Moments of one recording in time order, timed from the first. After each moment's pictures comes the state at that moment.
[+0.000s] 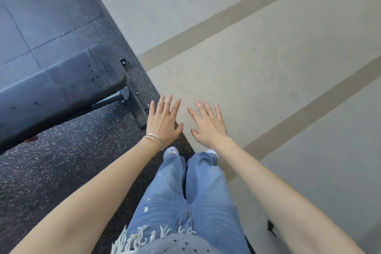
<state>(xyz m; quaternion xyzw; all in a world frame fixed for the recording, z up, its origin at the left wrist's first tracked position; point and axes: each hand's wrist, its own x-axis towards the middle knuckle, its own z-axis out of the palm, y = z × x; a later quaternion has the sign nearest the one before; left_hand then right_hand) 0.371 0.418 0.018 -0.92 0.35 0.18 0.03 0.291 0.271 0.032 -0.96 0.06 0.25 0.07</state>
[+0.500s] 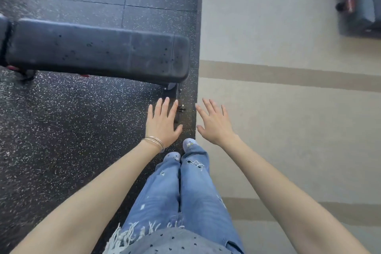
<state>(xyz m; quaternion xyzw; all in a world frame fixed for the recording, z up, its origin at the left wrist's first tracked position) 0.393 0.520 0.018 -0.98 0.03 0.19 -0.02 0.431 0.337 0.035 -0.94 -0.20 0.26 0.03</state>
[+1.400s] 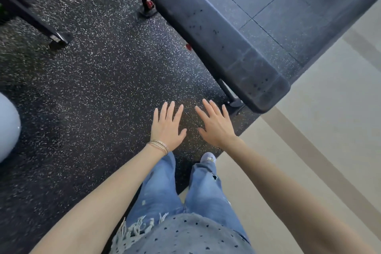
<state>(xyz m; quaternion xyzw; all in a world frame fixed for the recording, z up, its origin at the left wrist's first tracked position) 0.251 0.645 0.036 -0.93 -0.33 0.17 -0.06 0.402 0.546 0.052 -0.79 -0.56 0.24 -0.03</state>
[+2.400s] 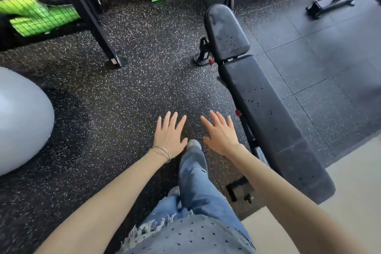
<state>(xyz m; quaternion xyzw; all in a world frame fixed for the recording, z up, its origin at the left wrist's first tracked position) 0.177 0.956 0.059 -0.88 -0.45 0.12 -0.10 0.357 0.900 0.083 -0.72 -0.65 0.20 -0.11</state>
